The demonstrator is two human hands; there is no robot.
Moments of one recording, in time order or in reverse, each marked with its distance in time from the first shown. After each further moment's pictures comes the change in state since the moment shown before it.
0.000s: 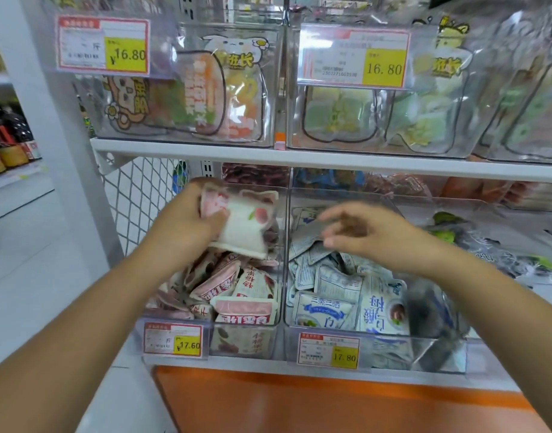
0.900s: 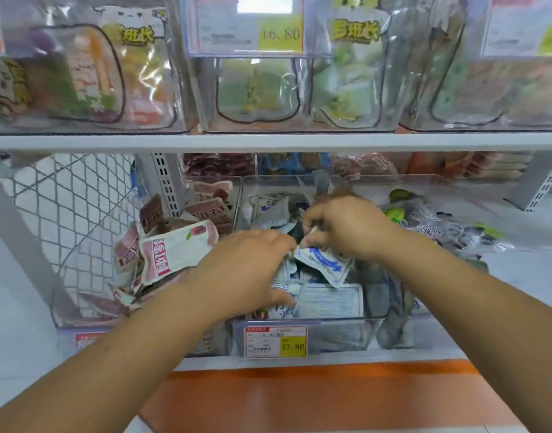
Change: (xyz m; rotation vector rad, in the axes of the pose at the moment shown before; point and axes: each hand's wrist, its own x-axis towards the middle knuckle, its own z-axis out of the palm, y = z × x) left_hand -0.027 0.048 0.109 0.857 -0.514 0.611; right_hand 0.008 0.051 -0.014 -0.697 0.092 -0.041
